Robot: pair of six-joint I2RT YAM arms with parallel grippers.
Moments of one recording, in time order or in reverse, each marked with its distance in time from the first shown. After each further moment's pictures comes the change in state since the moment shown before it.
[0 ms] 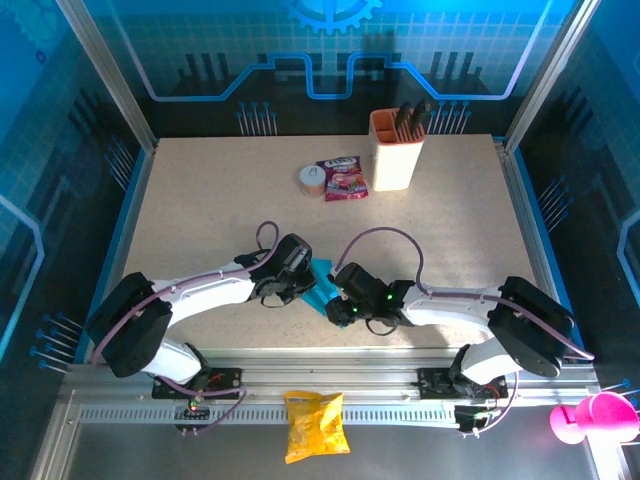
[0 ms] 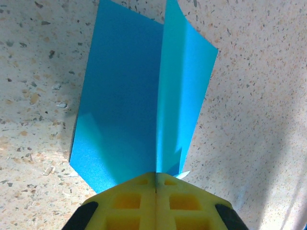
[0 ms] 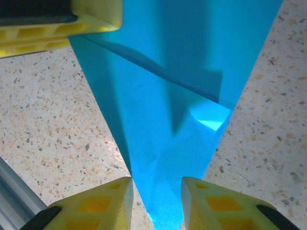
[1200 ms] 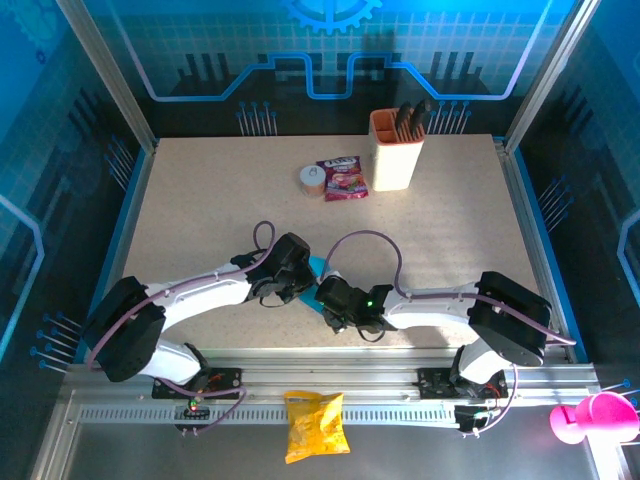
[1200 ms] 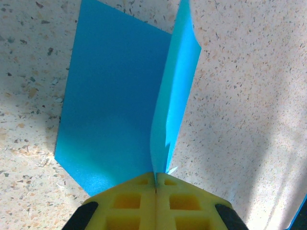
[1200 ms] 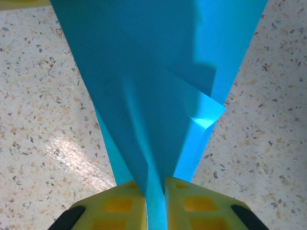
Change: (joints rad) left arm 0.000 -0.034 -0.003 -0.004 0.000 -0.029; right arm 0.121 0.113 0.098 -0.101 0.232 -0.013
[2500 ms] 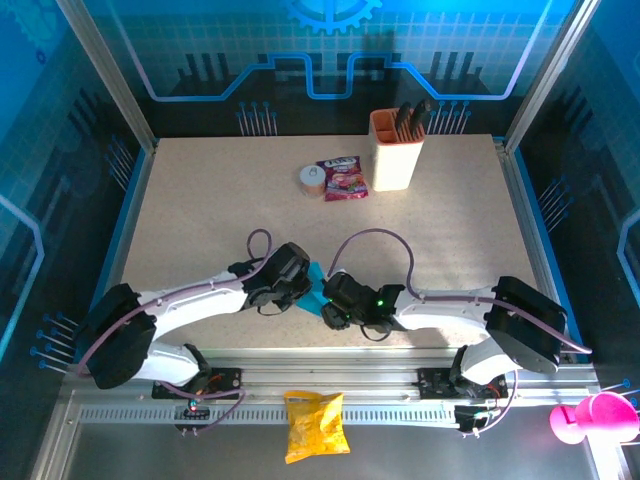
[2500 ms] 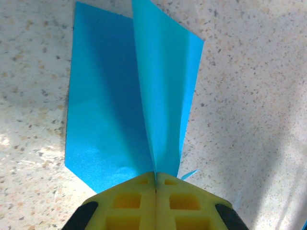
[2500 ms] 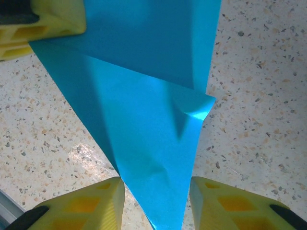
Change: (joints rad) left arm -0.060 -0.060 -0.050 -0.037 -0.104 -0.116; right arm -0.019 -0.082 -0.040 0.022 -0.060 0.053
